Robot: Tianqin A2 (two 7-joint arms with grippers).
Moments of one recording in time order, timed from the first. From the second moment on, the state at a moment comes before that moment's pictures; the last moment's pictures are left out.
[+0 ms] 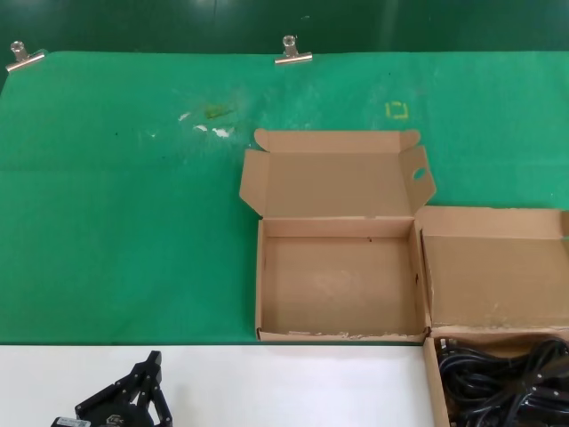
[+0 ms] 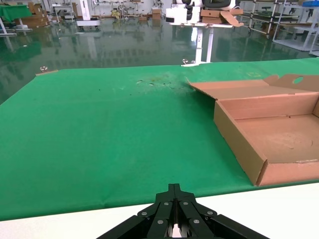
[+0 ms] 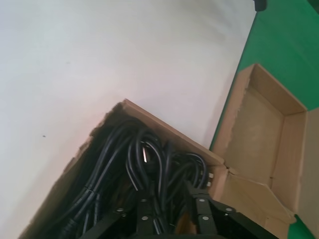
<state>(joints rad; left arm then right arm) -0.02 -0.30 1.61 -1.60 -1.78 0.02 -0.01 0.62 0.98 -1.96 1.62 1.38 -0.98 -0.50</state>
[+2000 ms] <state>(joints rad) -0.02 -0.30 1.61 -1.60 -1.78 0.02 -0.01 0.66 0.88 -2.02 1.48 1.32 -0.96 -0.54</state>
